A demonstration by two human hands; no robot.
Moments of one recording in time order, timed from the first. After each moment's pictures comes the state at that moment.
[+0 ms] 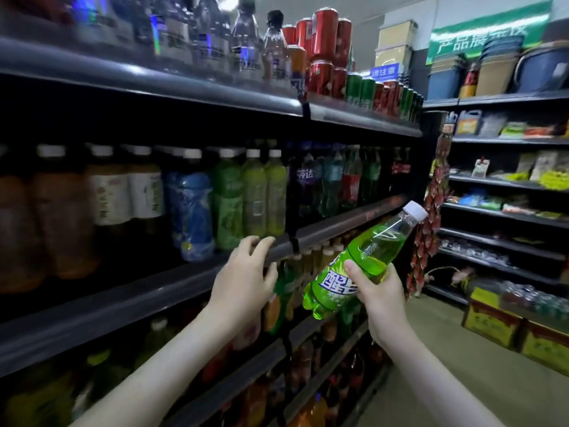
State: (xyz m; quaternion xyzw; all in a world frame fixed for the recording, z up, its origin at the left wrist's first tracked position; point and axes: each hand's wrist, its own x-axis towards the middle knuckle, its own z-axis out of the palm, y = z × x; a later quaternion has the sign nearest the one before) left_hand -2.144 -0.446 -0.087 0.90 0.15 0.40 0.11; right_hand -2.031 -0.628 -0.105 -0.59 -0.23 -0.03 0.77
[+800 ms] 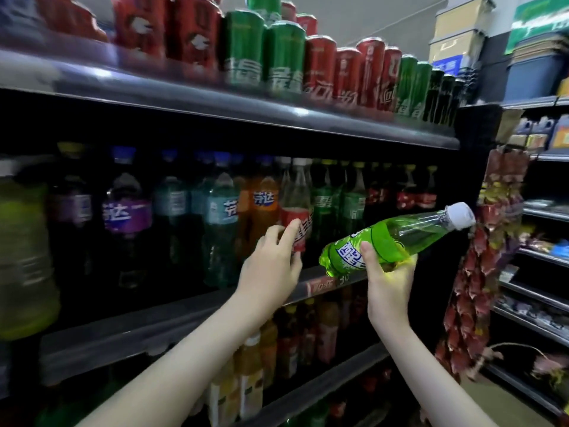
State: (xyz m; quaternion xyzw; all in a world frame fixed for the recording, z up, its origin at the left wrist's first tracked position) left_hand -1.609 -0.500 -0.043 0.87 0.21 0.44 0.03; right_hand -1.480 -0.622 -0.055 -0.47 -0.31 -0.07 0.82
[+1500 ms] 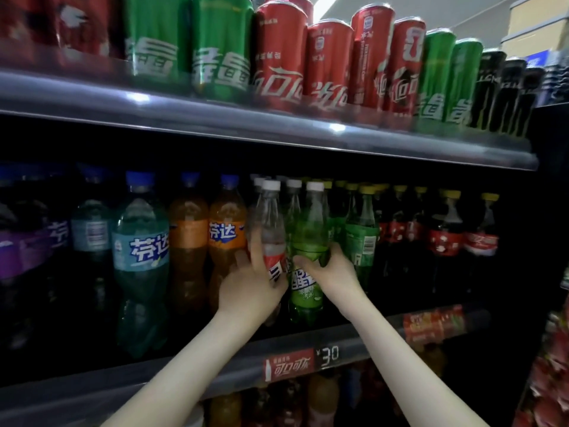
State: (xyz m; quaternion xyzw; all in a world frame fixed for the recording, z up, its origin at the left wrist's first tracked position) left_hand -1.461 -0.435 -0.032 0.81 0.44 0.37 0.03; right_hand -1.321 -0.493 -0.009 -0.67 -0.49 0.12 0.55
